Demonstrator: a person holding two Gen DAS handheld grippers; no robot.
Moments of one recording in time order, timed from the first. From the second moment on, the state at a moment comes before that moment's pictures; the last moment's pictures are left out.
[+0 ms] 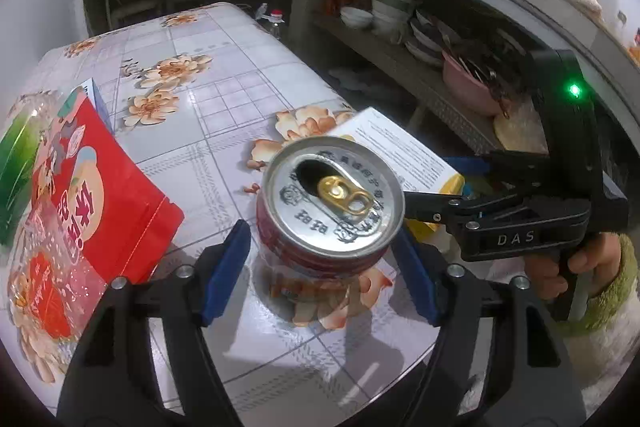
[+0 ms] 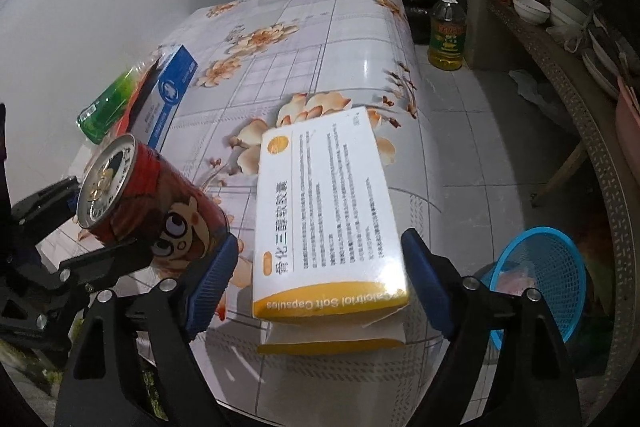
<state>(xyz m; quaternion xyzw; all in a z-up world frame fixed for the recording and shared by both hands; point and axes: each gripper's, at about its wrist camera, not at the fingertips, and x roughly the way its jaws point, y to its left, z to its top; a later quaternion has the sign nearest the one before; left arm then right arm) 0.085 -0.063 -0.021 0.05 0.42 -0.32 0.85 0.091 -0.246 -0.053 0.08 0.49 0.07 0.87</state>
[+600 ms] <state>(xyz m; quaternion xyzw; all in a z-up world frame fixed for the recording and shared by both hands) 0.092 -0.063 -0.027 0.03 0.42 -0.33 0.85 0.093 -0.251 -0.066 0.12 0.49 0.05 0.86</state>
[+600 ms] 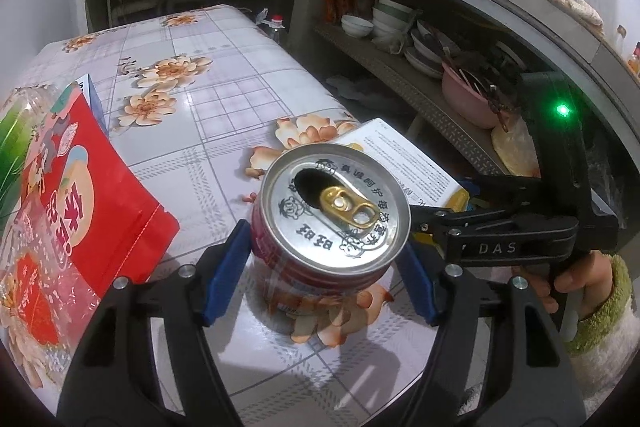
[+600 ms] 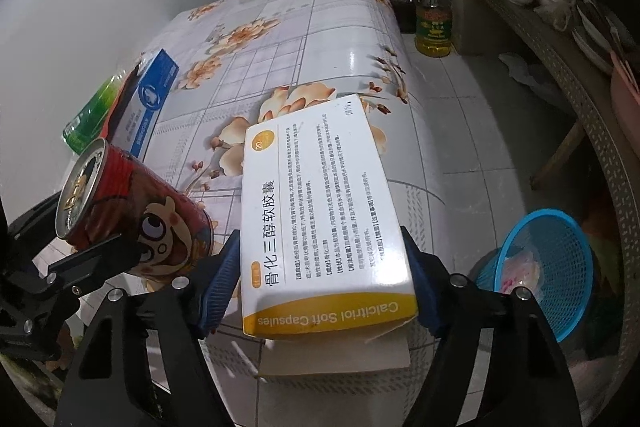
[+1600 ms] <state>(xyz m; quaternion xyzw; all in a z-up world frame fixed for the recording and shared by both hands) 0.121 -0.290 -0.021 0.05 0.50 -0.48 0.72 -0.052 -0.500 -0.104 0.44 0.38 -0.19 0.79</state>
